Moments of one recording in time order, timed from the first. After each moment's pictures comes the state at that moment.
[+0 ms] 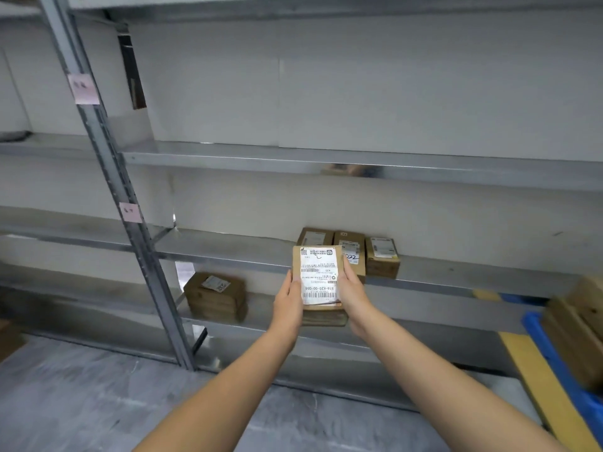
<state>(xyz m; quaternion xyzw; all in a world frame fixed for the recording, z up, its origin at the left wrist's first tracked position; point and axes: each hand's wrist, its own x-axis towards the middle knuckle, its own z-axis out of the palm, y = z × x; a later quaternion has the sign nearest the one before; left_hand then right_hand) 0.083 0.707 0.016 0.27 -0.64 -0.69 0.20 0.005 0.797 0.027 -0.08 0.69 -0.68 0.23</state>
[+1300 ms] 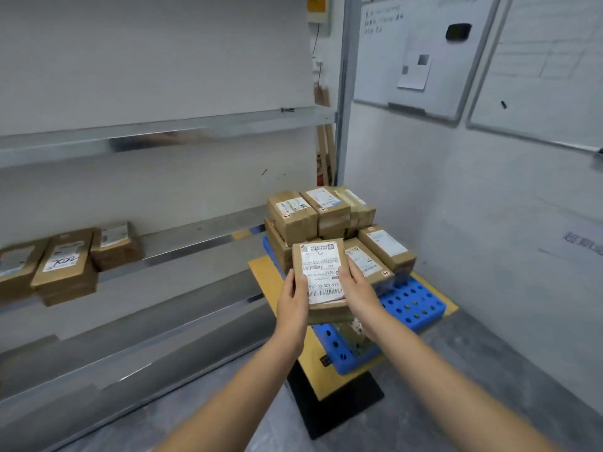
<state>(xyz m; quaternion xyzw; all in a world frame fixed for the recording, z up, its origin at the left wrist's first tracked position) 0.052 1.262 -0.022 0.07 -0.64 -0.76 -0.07 0.050 1.390 -0.008 0.14 0.75 -0.64 -0.01</state>
